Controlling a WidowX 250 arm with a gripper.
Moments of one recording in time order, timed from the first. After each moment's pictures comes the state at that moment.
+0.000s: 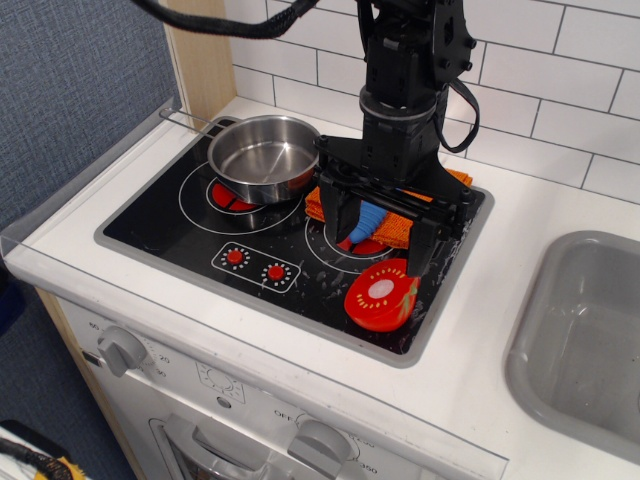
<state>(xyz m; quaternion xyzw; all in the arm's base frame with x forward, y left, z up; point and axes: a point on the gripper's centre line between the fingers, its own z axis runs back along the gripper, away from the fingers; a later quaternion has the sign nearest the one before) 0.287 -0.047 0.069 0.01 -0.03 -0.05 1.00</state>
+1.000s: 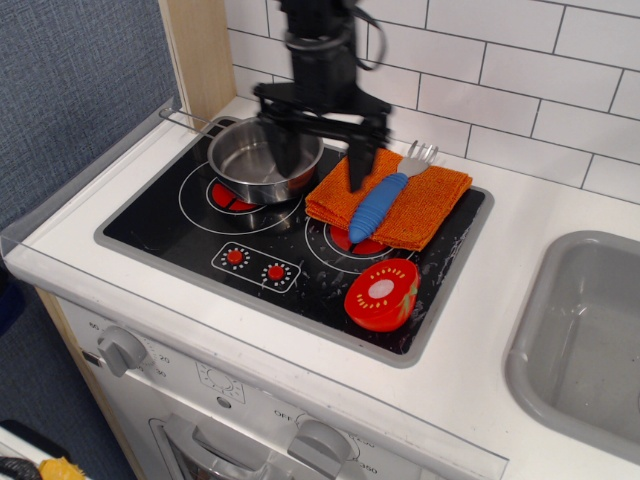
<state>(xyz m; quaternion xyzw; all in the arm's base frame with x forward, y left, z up) 0.338 0.039 0.067 -0.02 -0.04 0.04 1.00</state>
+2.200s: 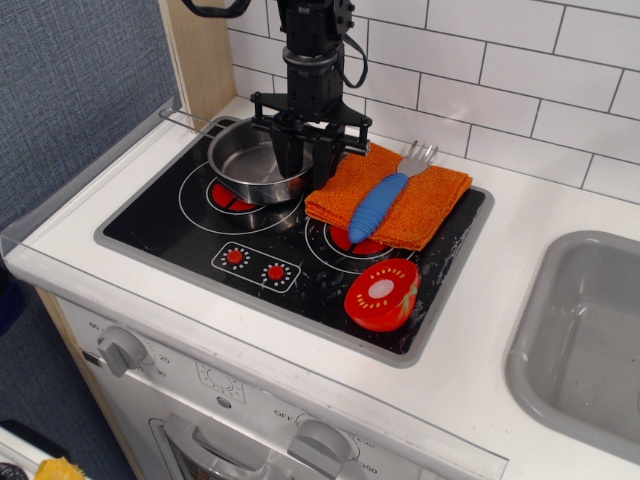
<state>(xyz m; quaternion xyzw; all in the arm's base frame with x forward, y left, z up) 0.376 0.069 0.022 0.01 0.01 0.04 1.00</state>
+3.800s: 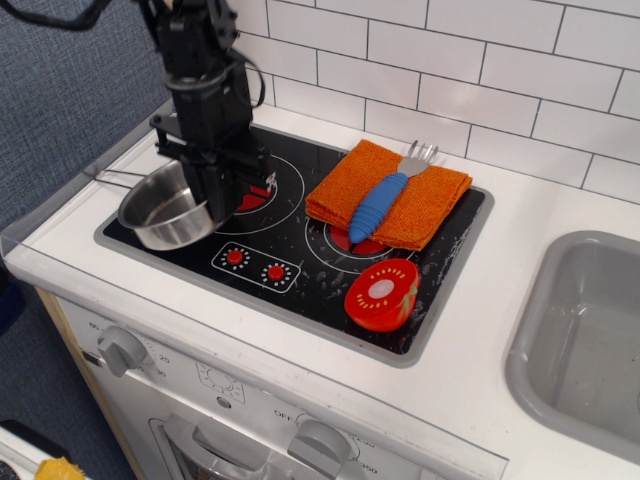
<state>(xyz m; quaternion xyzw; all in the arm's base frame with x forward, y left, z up) 0.285 0.100 0.045 0.00 -0.01 -0.02 1.00</state>
